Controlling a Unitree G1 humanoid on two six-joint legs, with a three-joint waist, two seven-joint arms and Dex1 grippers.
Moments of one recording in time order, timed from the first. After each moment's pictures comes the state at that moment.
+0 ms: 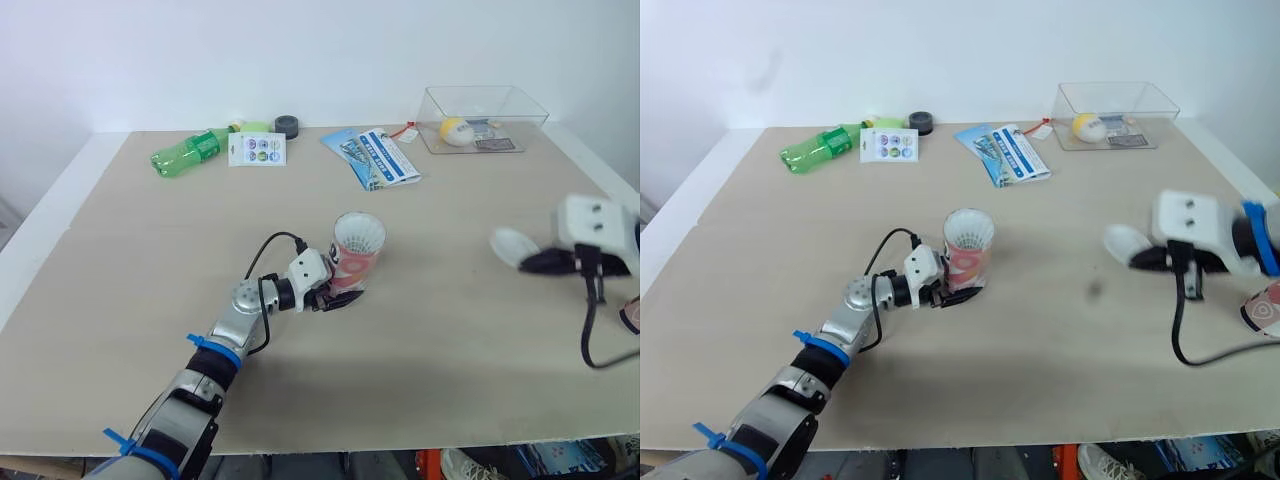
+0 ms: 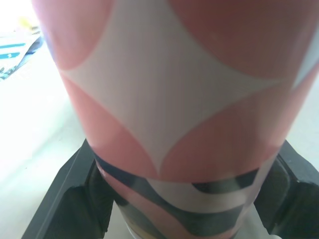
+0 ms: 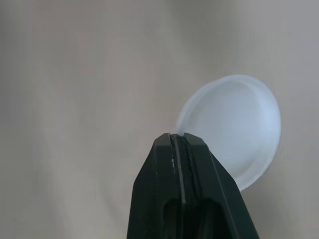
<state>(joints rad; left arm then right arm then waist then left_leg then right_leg) -0.64 0.10 -0.26 0.62 -0.09 -0.24 -0.87 -0.60 -1.34 -0.01 -0.02 0.19 0.27 1.46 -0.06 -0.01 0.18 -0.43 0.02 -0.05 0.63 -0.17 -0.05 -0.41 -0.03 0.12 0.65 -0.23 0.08</state>
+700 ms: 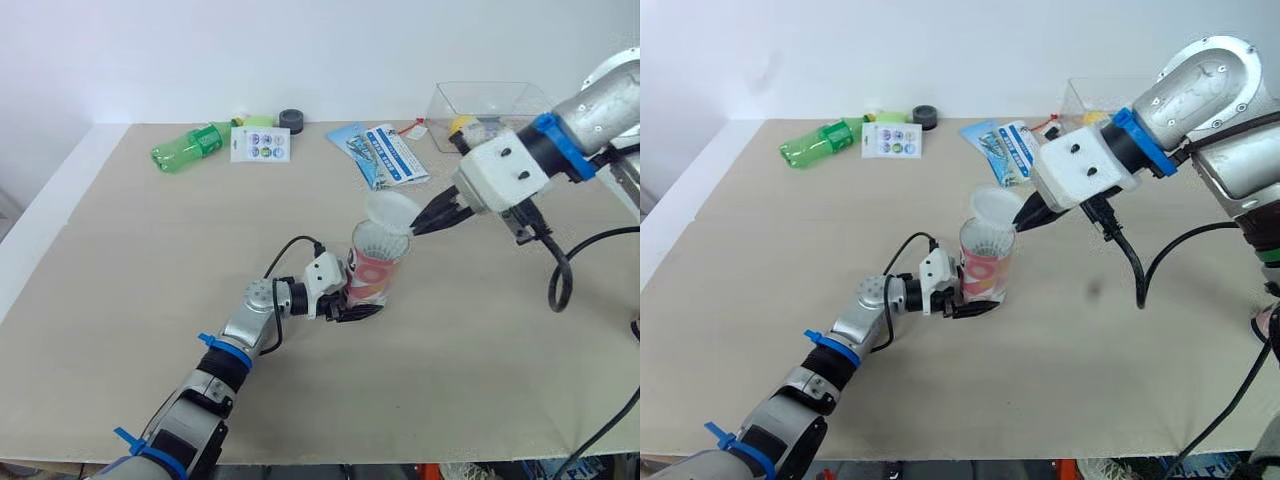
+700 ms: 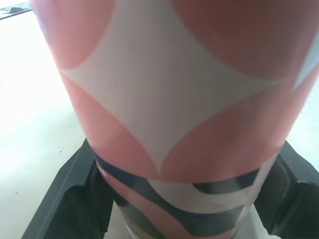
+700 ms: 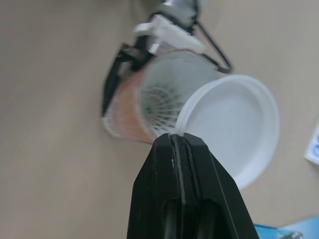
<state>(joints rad) -0.62 0.07 -0.28 0.55 -0.11 -0.14 -0.98 -1.42 -1.18 0.83 0.15 0.47 -0.14 1.57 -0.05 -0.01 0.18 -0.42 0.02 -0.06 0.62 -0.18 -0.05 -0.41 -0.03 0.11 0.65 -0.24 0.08</state>
